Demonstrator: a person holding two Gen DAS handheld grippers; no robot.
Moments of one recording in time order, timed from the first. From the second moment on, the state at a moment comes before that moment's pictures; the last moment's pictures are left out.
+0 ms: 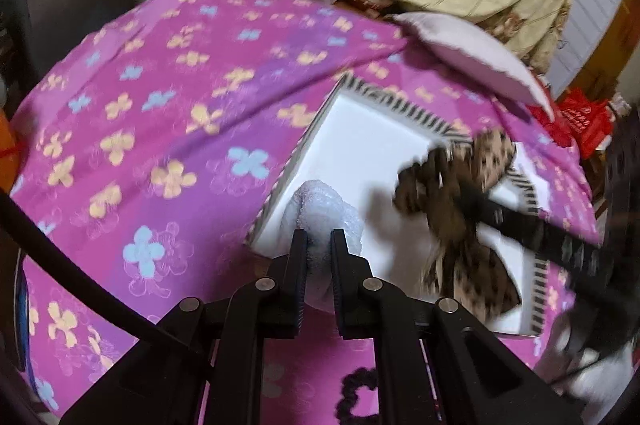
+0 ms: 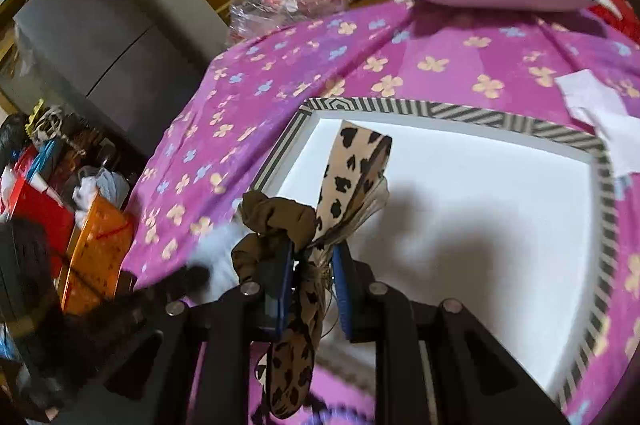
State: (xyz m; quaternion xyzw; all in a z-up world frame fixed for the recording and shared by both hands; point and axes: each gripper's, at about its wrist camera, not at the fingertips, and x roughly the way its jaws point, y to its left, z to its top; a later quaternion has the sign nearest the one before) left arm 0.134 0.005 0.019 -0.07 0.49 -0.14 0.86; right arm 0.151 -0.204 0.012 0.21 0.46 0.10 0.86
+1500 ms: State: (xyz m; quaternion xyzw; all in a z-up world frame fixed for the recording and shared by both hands) left arm 0.000 0.013 0.038 -0.04 0.46 -0.14 0.88; right arm -0.103 -0.267 0.052 0.17 0.38 0.08 0.91
